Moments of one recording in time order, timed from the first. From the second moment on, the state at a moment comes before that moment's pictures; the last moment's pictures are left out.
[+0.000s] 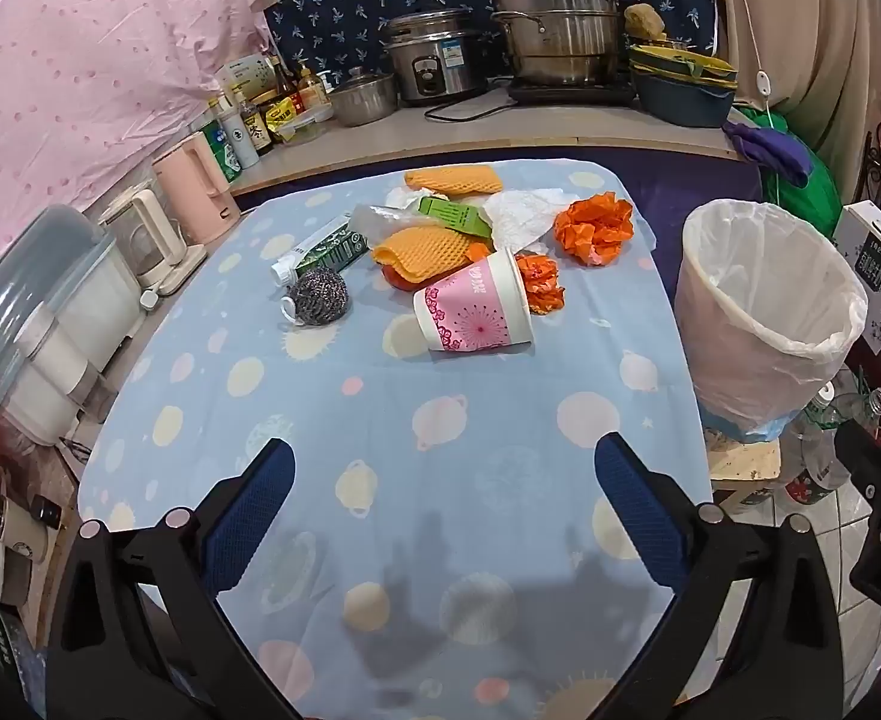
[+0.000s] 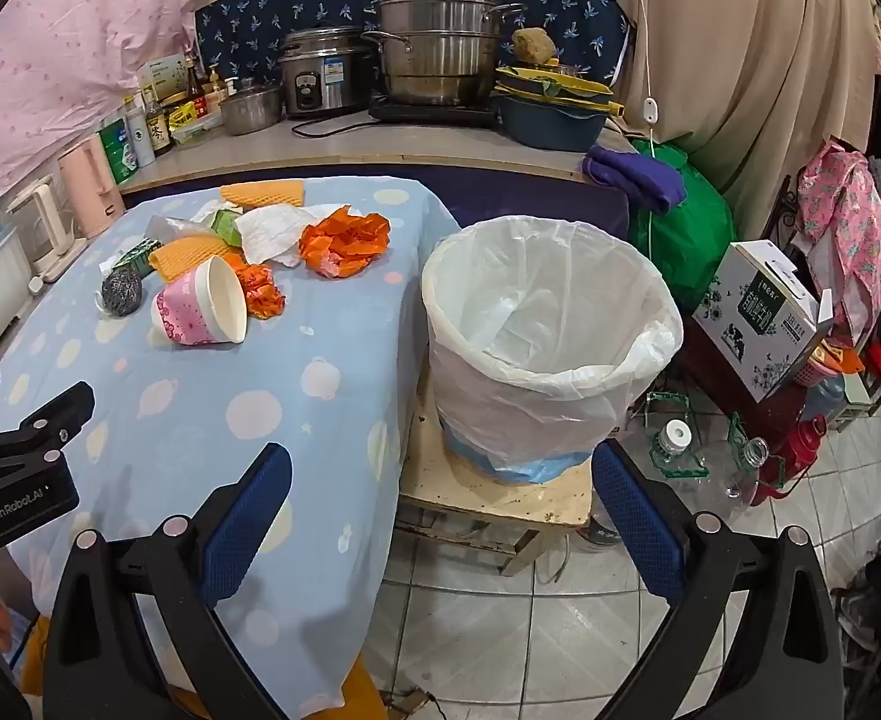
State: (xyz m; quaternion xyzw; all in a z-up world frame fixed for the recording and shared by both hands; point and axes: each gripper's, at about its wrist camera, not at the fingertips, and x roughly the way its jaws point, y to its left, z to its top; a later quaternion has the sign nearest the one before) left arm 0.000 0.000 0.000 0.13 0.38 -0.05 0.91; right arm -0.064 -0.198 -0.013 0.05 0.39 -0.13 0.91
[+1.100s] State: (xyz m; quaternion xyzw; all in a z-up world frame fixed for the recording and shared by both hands) left arm 0.000 0.000 0.000 0.14 0.38 -0.05 0.91; right arm -0.065 -0.198 -0.011 0.05 0.39 -0.13 0.91
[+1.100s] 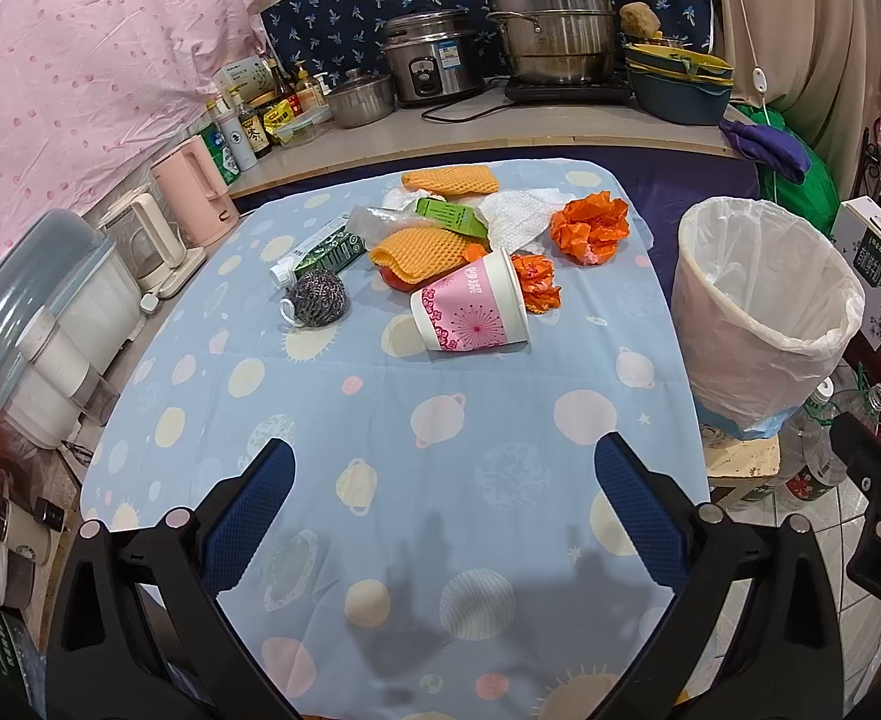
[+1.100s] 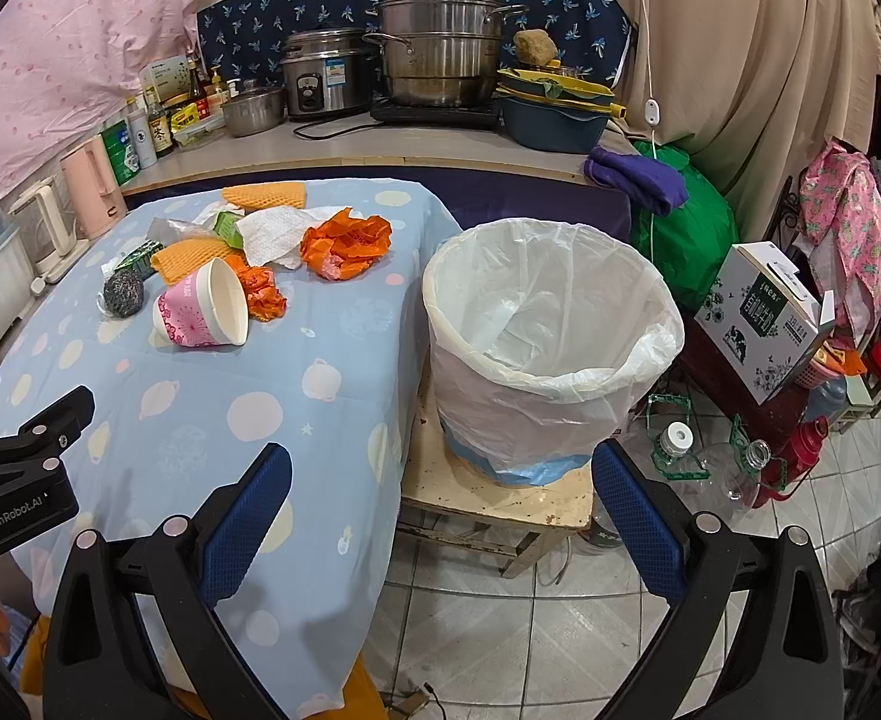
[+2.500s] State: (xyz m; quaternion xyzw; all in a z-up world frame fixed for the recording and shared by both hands) left arm 0.000 0.000 0.000 0.13 0.38 -0.05 0.91; right arm -0.065 -0.194 -0.008 0.05 0.39 -0.13 0.91
